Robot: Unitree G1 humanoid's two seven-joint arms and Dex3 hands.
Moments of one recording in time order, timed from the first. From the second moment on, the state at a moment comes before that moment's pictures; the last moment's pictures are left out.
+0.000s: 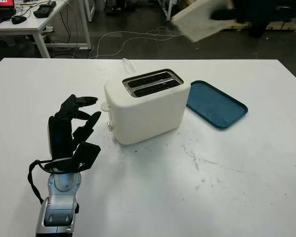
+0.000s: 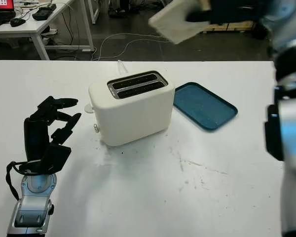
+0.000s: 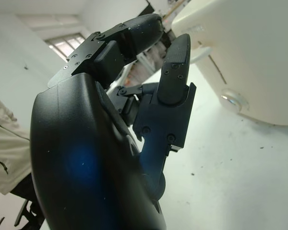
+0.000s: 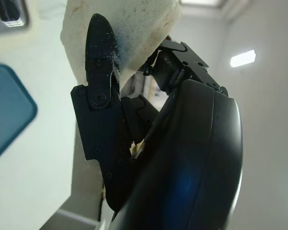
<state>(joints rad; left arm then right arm) 0.00 0.10 0.05 -0.18 0.36 -0.16 0.27 -1.44 -0.57 0.28 1.17 -0.42 -0.51 0.55</state>
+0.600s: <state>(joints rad) 0.00 0.10 0.05 -0.18 0.36 -0.16 0.27 -1.44 -0.41 0.38 1.21 -0.50 -0.44 0.66</state>
